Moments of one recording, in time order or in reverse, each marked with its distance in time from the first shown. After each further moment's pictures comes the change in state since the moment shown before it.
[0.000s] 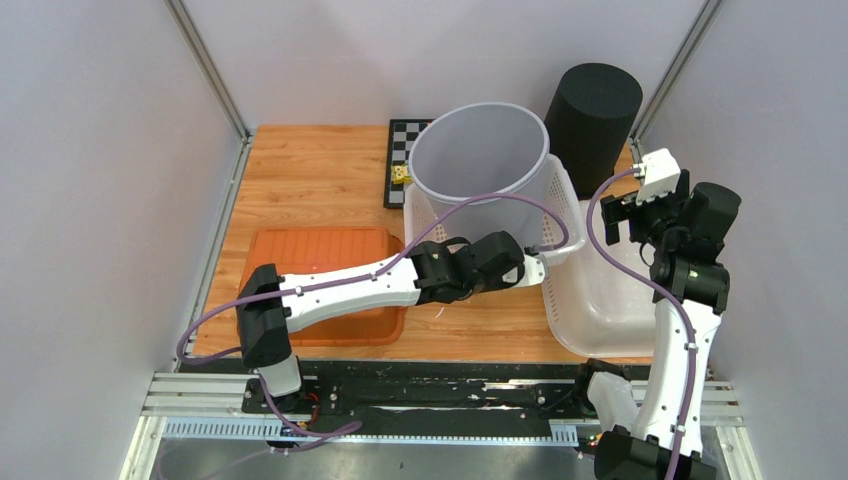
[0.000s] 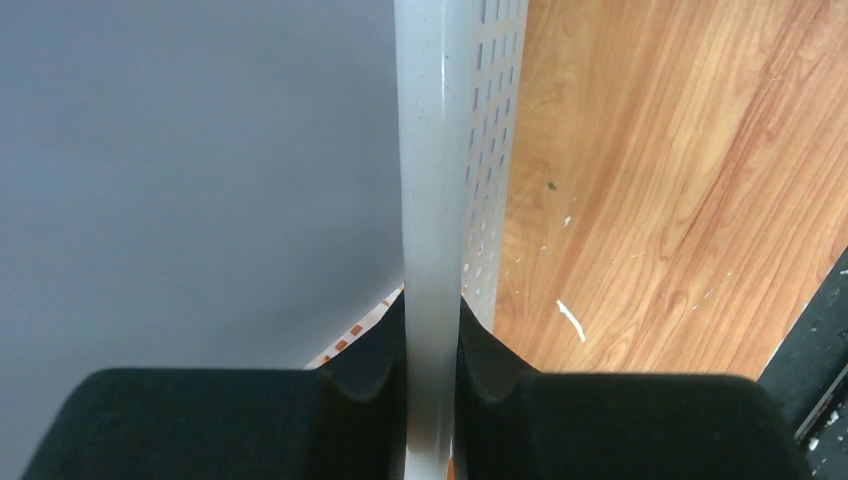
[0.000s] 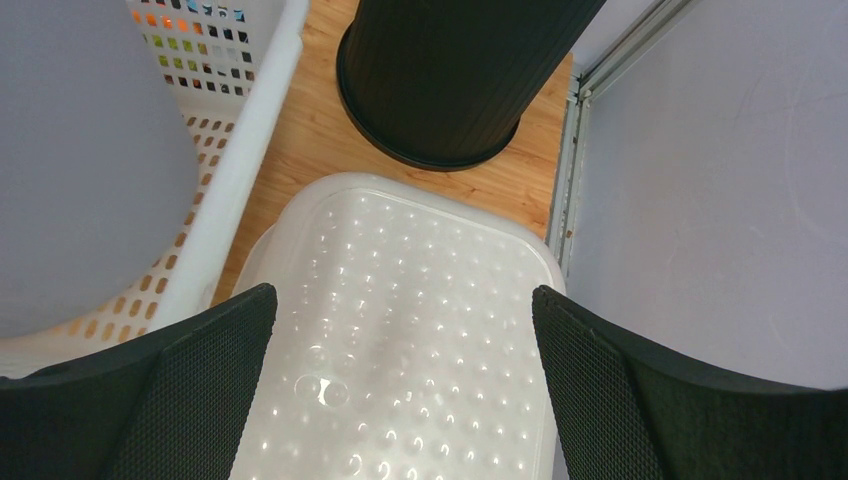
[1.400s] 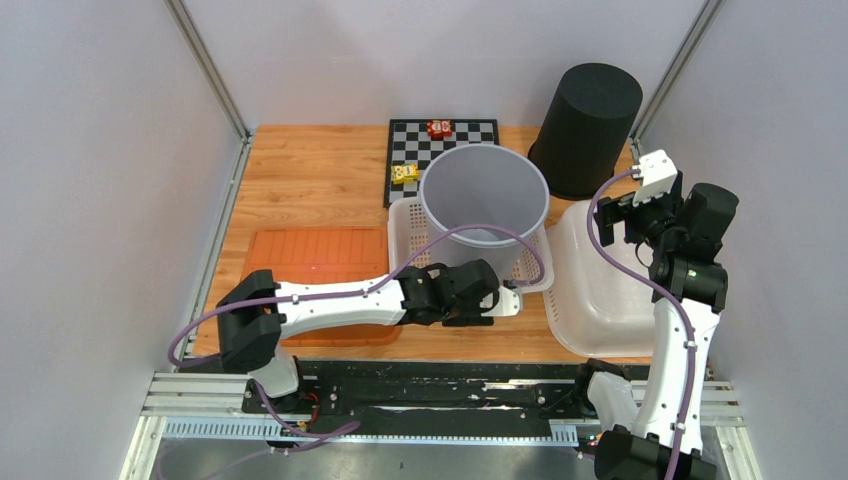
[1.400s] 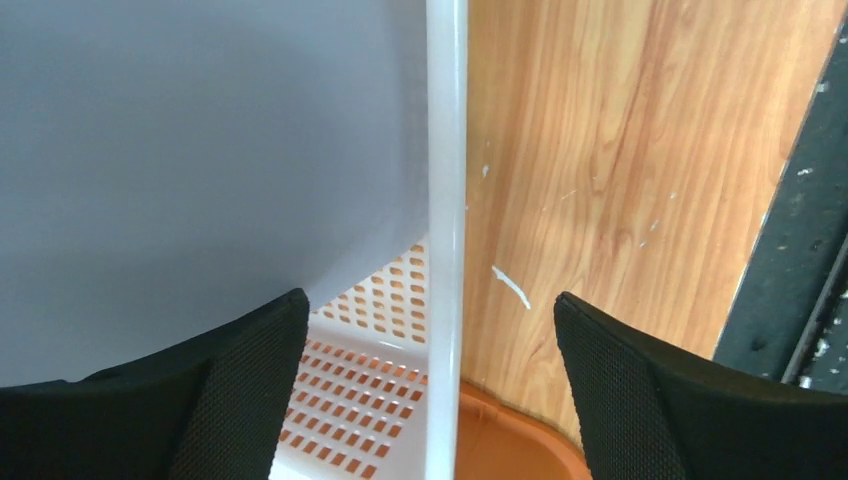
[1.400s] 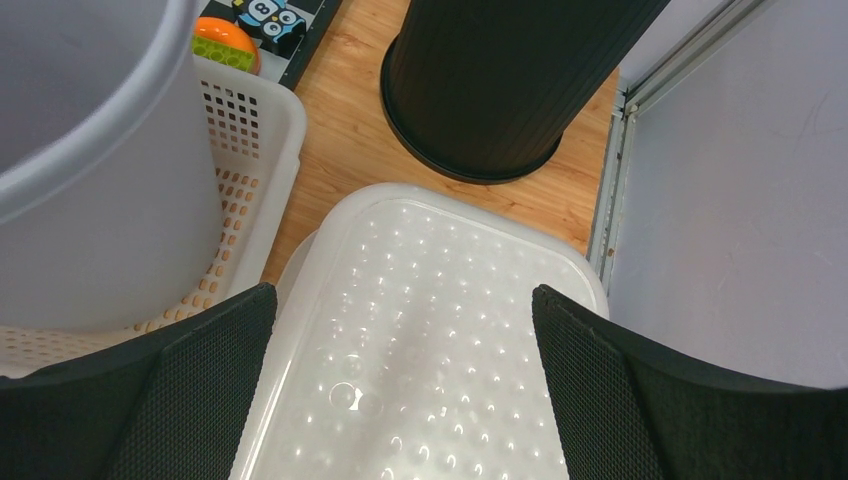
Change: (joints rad) left arm -0.010 -0.101 -0.348 0.190 0.103 0.055; right arm 0.000 0.001 -0.019 0.007 -0.082 0.029
